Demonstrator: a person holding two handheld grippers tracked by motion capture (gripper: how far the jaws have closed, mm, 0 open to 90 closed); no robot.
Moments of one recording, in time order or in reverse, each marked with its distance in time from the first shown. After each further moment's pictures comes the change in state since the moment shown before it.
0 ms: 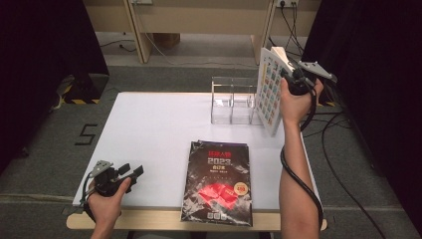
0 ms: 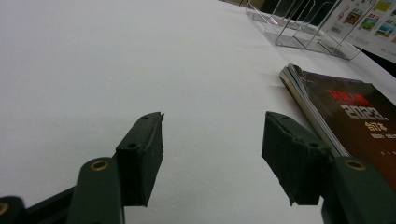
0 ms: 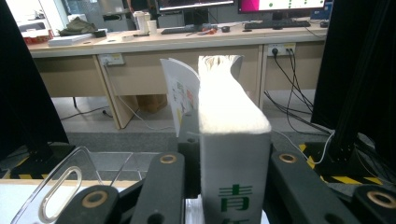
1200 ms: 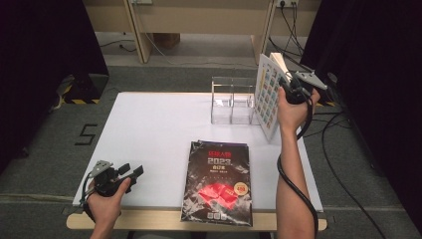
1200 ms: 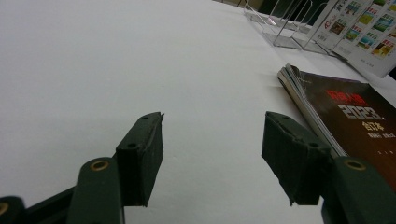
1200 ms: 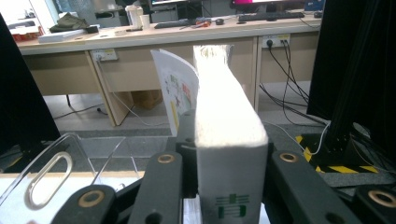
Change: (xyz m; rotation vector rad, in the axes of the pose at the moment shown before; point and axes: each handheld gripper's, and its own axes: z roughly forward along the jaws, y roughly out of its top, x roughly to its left) left arm 0.000 0.000 0.000 0.001 -0.006 0.003; right arm -0.002 -0.030 0.000 0.011 -0.021 0.019
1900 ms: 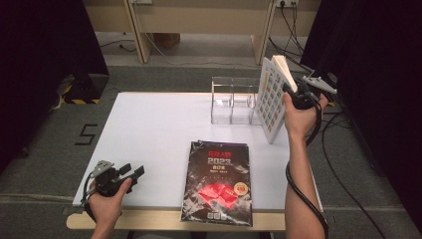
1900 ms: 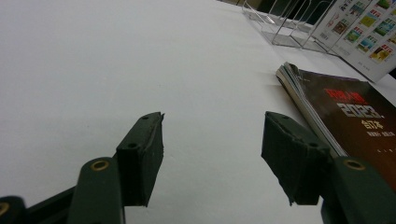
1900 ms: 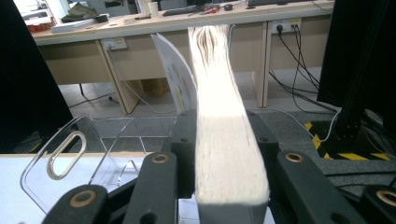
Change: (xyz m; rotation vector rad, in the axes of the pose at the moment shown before) left arm -0.001 -0.001 0.002 -0.001 -0.003 0.003; right arm -0.012 -0.001 -0.021 0.057 0.039 0.018
